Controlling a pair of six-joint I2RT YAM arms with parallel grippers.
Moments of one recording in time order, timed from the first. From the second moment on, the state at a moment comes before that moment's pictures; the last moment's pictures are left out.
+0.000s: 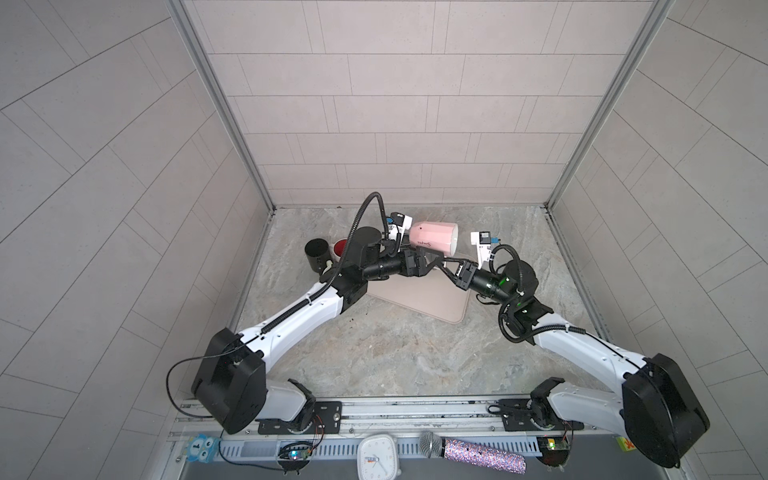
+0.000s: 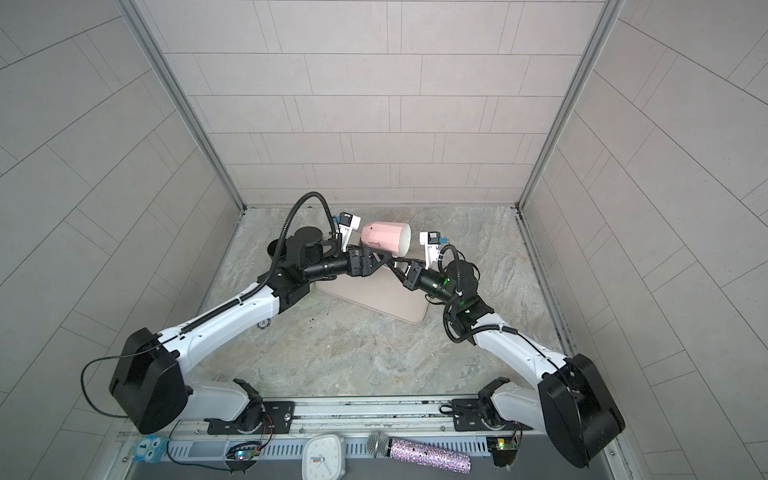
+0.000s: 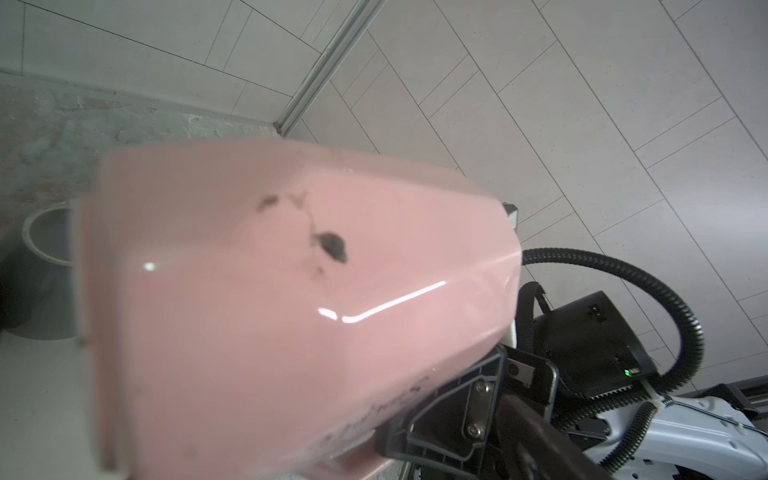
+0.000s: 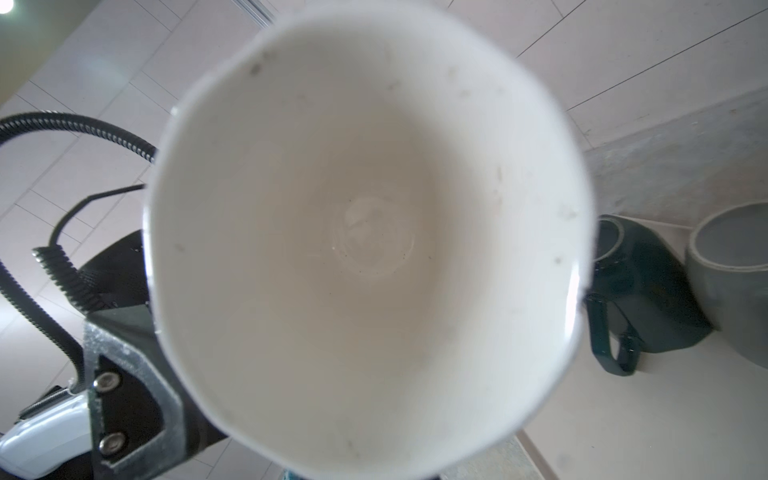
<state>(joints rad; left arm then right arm) -0.61 1.38 1.02 0.14 0.55 -0.67 0.45 1.15 0.59 0.59 -0.48 0.87</state>
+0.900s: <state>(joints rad) -0.61 1.38 1.02 0.00 0.42 -0.57 0.39 0.98 0.59 0.18 -0.24 0.65</state>
